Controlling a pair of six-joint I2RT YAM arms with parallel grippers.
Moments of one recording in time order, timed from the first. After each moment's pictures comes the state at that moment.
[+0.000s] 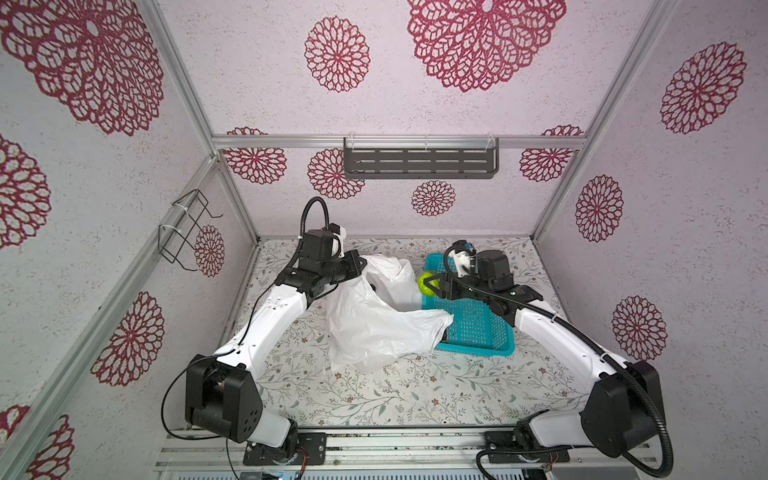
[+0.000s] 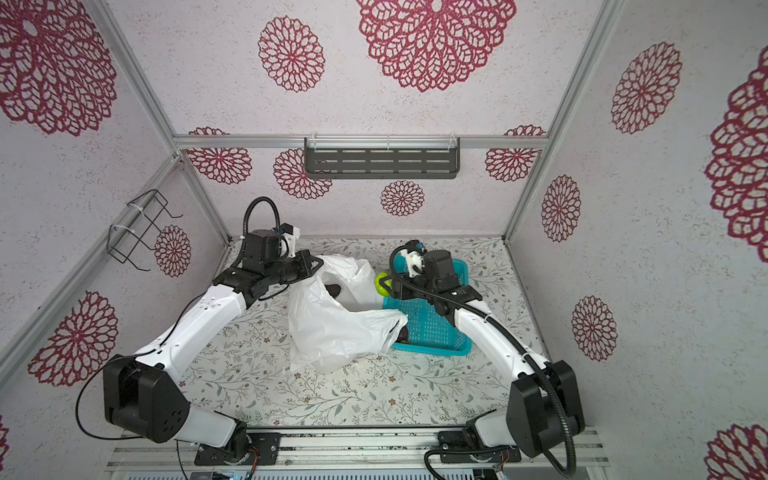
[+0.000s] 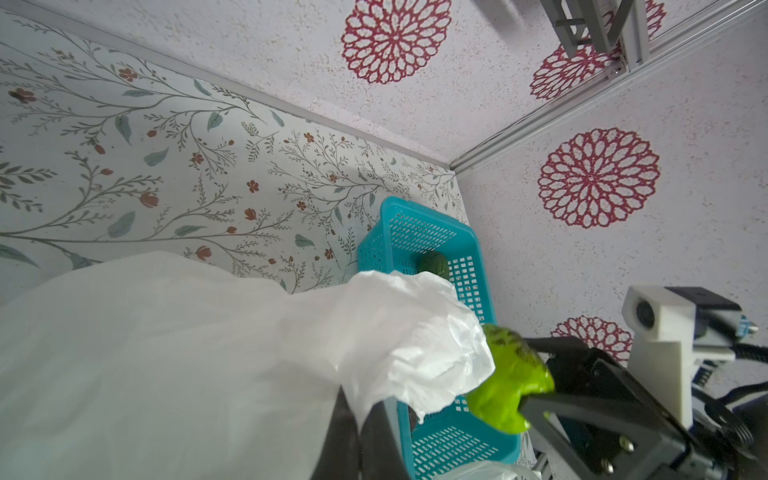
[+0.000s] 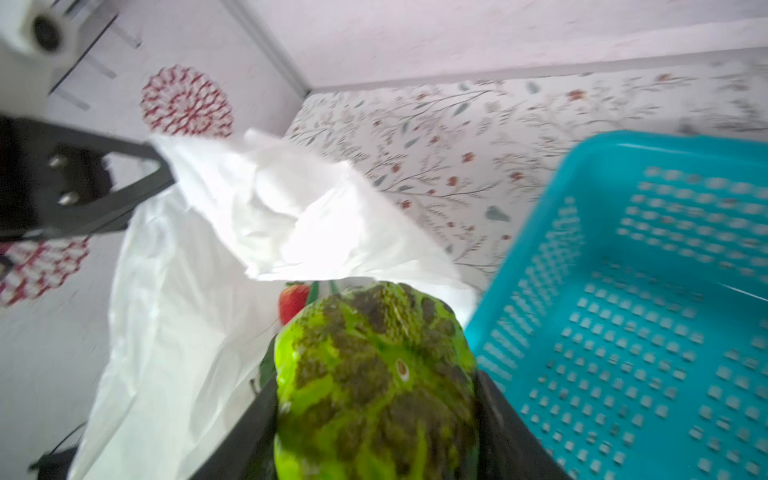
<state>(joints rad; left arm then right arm) -0.32 1.49 1.29 -0.36 0.35 -0.59 0.47 1.41 1.10 -0.26 -0.45 0.30</state>
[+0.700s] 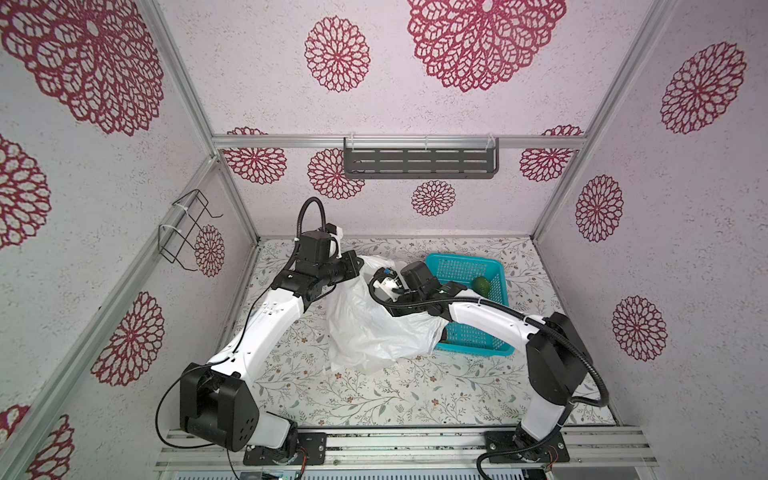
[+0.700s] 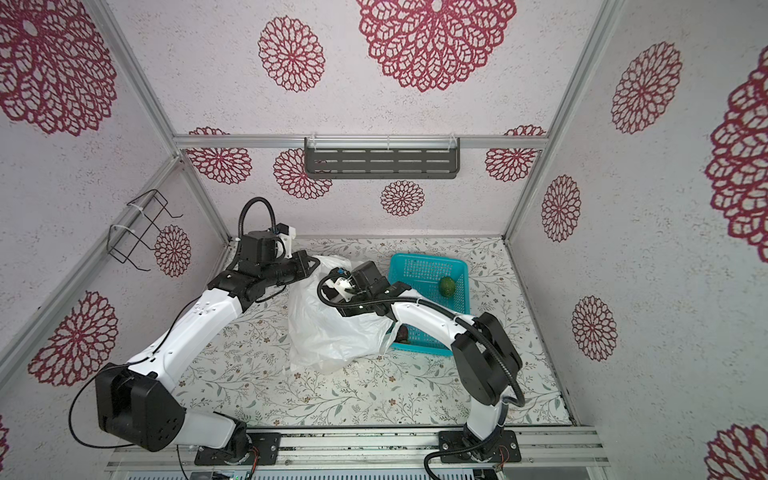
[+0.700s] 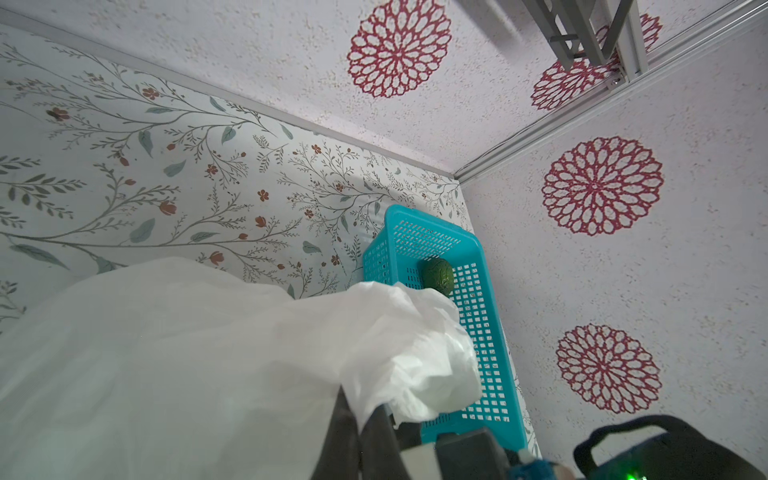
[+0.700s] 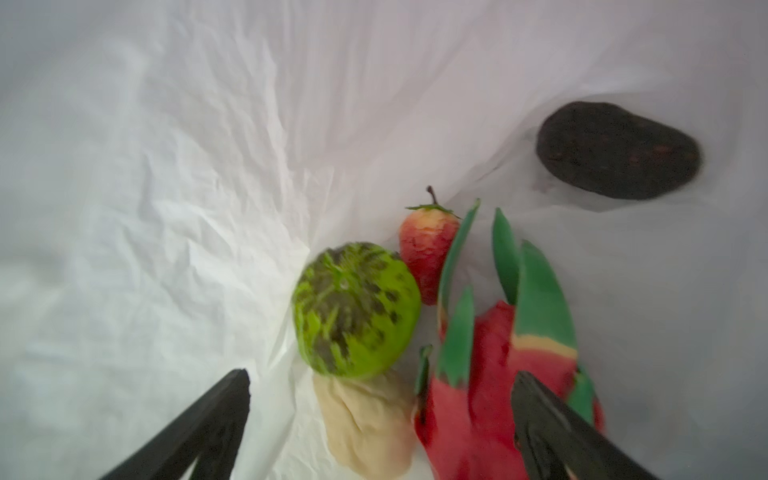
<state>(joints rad) -0.32 1.45 1.27 -0.36 0.30 -0.59 0.74 1.72 1.30 -0.34 -0.51 0.17</state>
